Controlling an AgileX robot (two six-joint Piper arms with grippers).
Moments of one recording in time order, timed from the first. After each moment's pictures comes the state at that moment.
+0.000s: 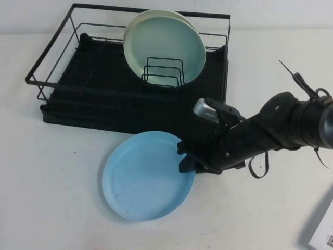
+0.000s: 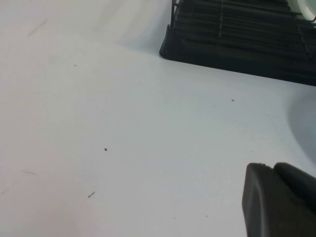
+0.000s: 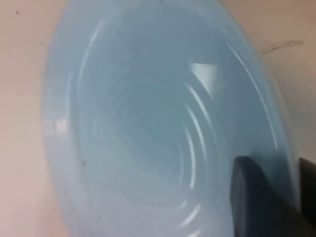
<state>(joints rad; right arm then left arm) 0.53 1.90 -1.16 0.99 0.57 -0.37 -0.08 -0.01 0.02 0.05 0.35 -0.06</state>
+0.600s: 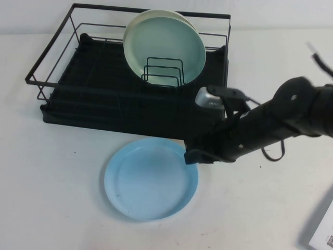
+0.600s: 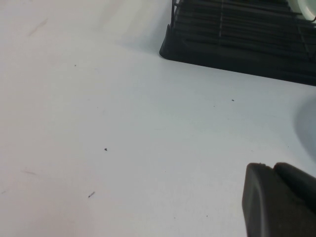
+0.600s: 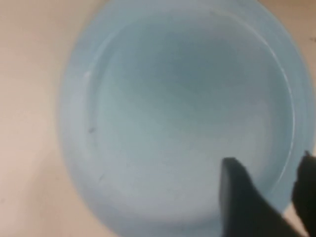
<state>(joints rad) 0.53 1.79 -1.16 0.80 0.59 -0.37 -0.08 -0.01 0.02 0.05 0.35 -0.06</state>
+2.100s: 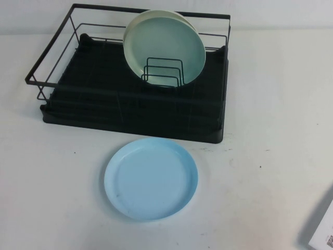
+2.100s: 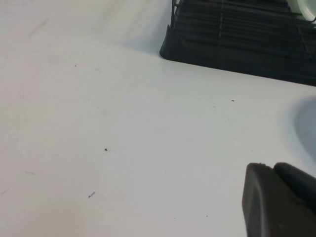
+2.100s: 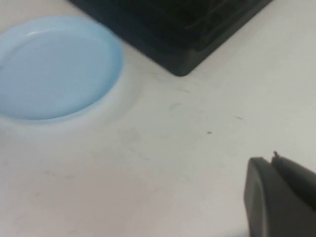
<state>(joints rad) 0.38 0.56 -0.48 0.23 0.52 -0.35 -0.08 -0.01 0.02 0.05 0.35 -0.06</state>
